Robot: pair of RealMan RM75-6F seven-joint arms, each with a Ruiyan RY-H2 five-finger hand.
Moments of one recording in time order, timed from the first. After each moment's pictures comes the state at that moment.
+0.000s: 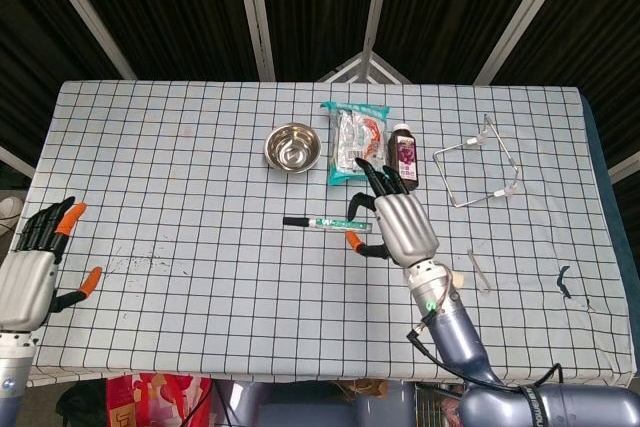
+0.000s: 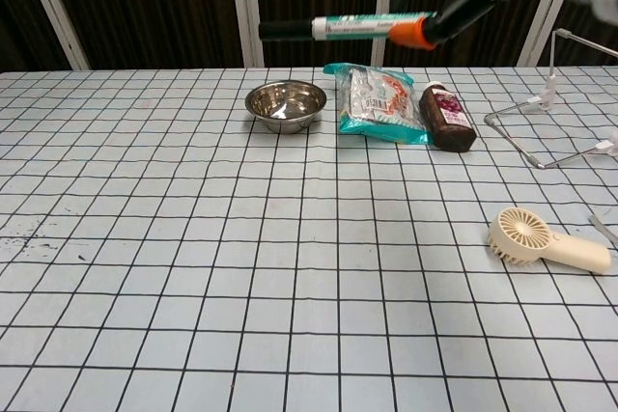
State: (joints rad) left arm -0.13 -1.08 -0.11 -1.99 1.51 1.49 0.19; right arm 0.69 -1.35 0.41 -2.17 -0.87 1.27 -0.54
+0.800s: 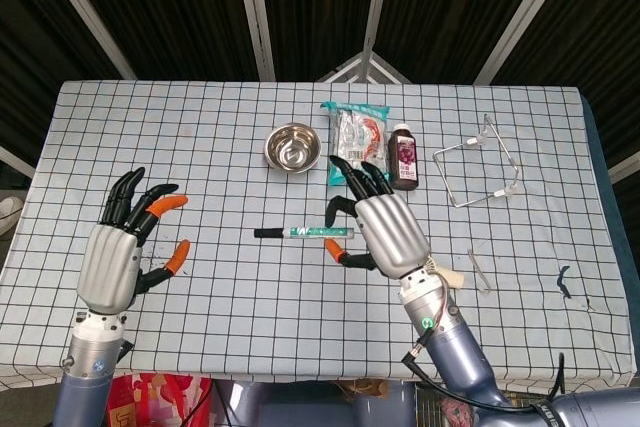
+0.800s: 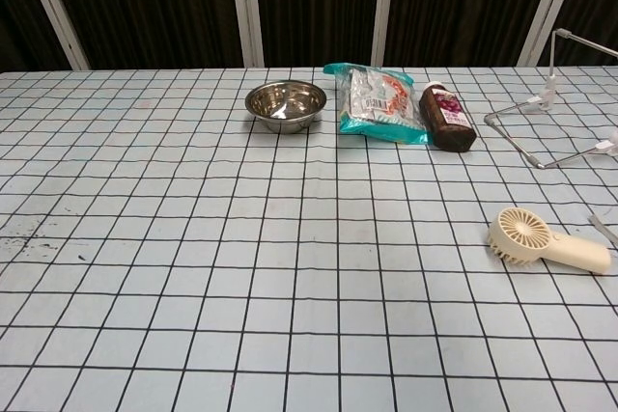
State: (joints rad) left arm -0.29 -1.39 -0.23 -2.11 1.60 1.52 0.46; right arm 0.81 -1.31 0.44 -2.36 -0.76 1.34 -0.63
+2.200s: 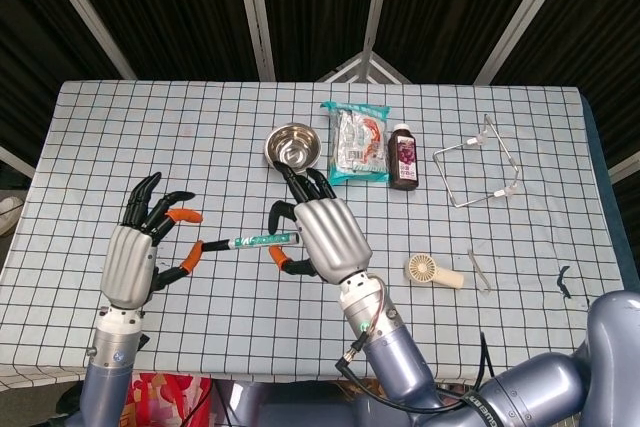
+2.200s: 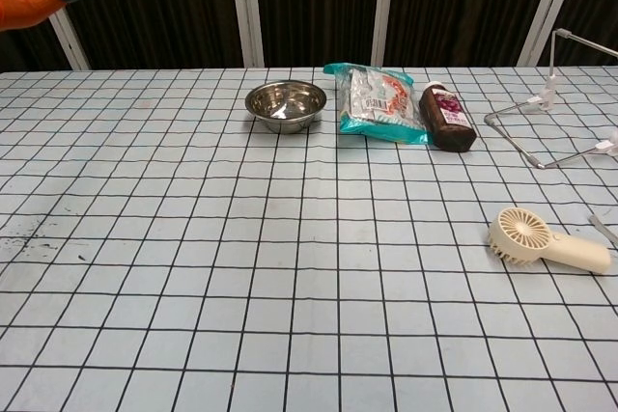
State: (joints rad) left arm -0.33 -1.52 -0.21 -1.93 1.62 1.54 0.31; right arm 1.10 -1.50 0.56 -2.36 -0.48 1.56 -0.74
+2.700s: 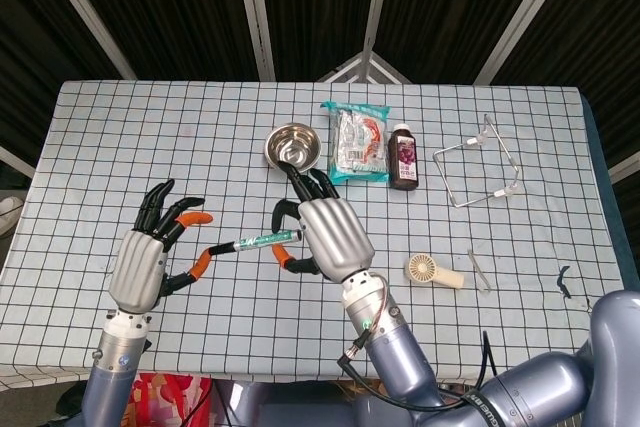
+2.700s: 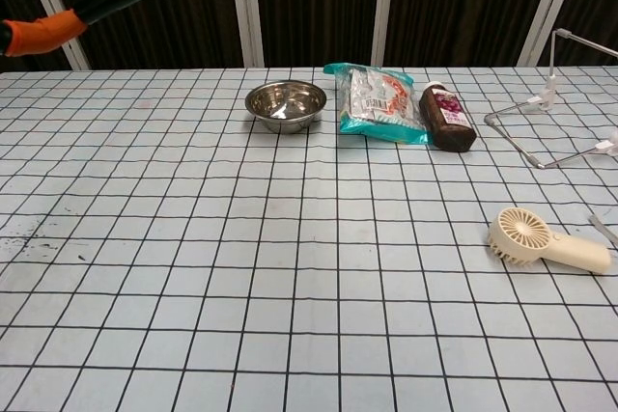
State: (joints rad) left arm -0.33 -1.51 -0.18 -1.92 1.63 1.52 0.30; right arm 1.10 -1.48 0.55 -2.36 -0.46 1.56 -0.71
